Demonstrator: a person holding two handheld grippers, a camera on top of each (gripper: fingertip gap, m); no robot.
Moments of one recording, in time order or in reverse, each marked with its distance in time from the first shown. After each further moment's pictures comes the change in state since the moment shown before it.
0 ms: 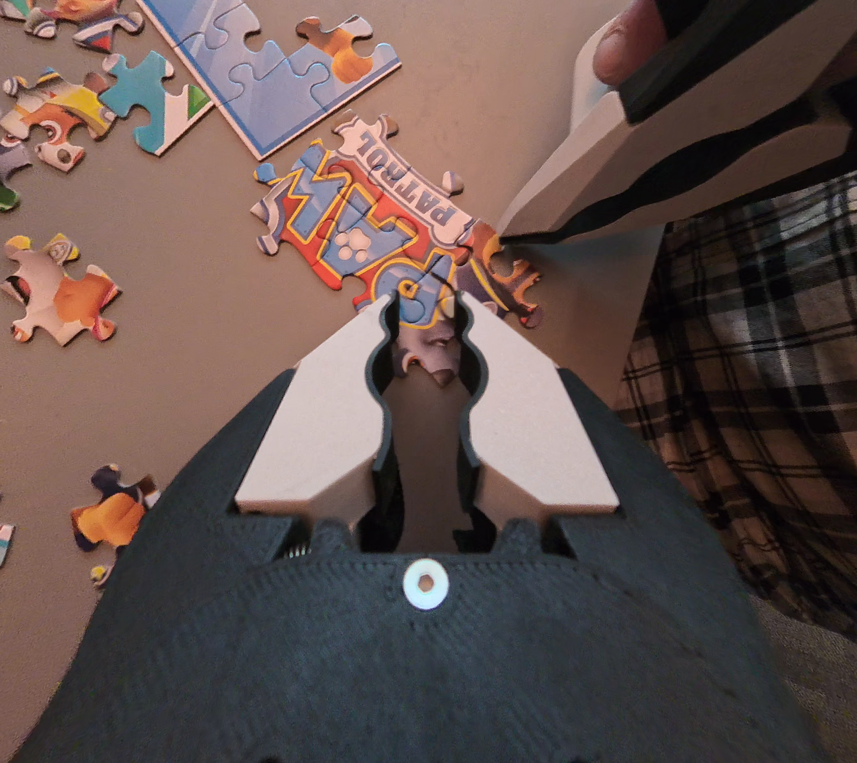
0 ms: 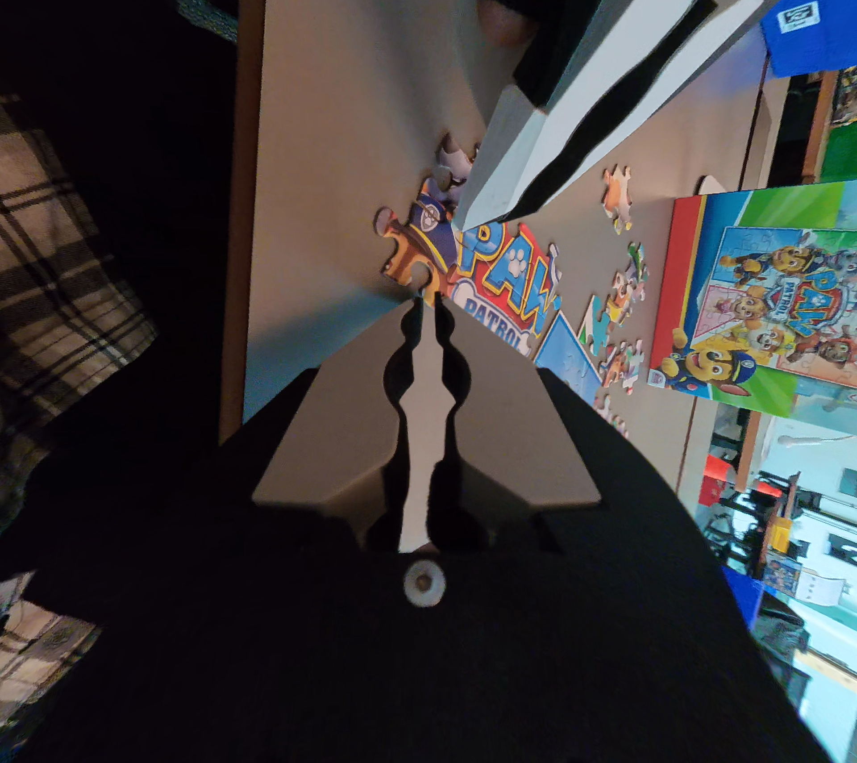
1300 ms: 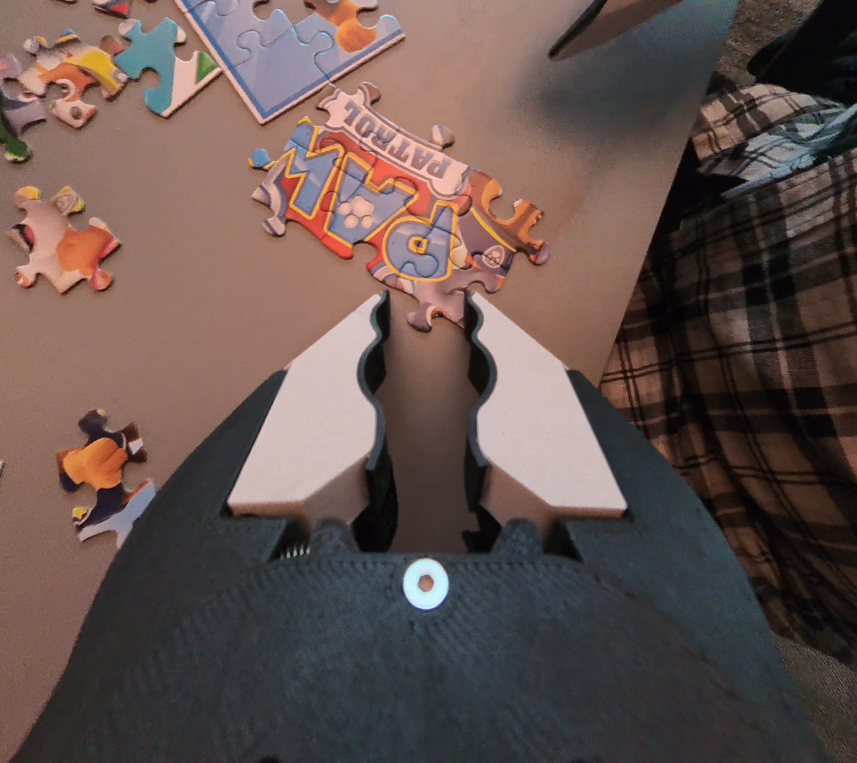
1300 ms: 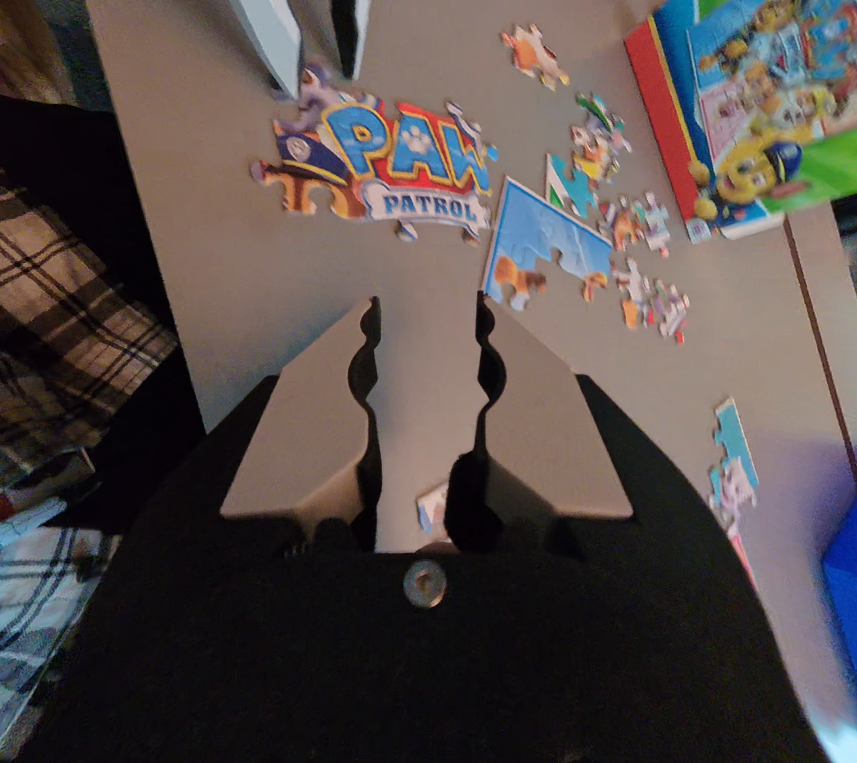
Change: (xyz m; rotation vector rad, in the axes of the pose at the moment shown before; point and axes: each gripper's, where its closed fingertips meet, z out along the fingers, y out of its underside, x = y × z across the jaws) left arm 0.005 0.010 -0.008 0.013 -0.060 -0.037; right arm 0.027 0.064 -0.036 0.094 0.011 0.453
